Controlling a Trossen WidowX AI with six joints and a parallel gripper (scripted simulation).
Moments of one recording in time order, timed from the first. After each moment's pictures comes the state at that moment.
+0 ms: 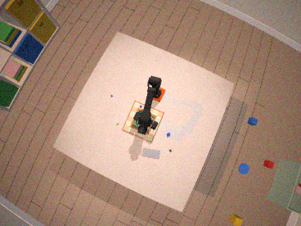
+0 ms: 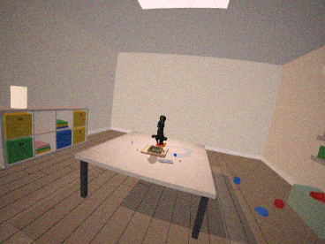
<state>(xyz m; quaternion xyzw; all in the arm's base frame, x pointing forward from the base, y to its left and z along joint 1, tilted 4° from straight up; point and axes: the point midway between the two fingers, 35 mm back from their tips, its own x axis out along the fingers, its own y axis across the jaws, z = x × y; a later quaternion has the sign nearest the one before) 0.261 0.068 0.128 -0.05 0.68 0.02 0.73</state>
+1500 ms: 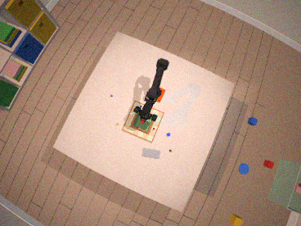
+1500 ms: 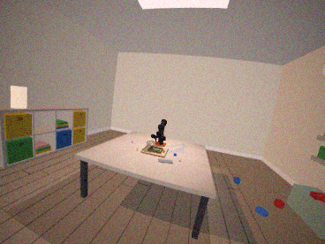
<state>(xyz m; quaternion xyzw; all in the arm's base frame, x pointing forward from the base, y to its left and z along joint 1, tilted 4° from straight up) 0.249 0.042 0.132 -0.05 0.33 0.05 0.94</state>
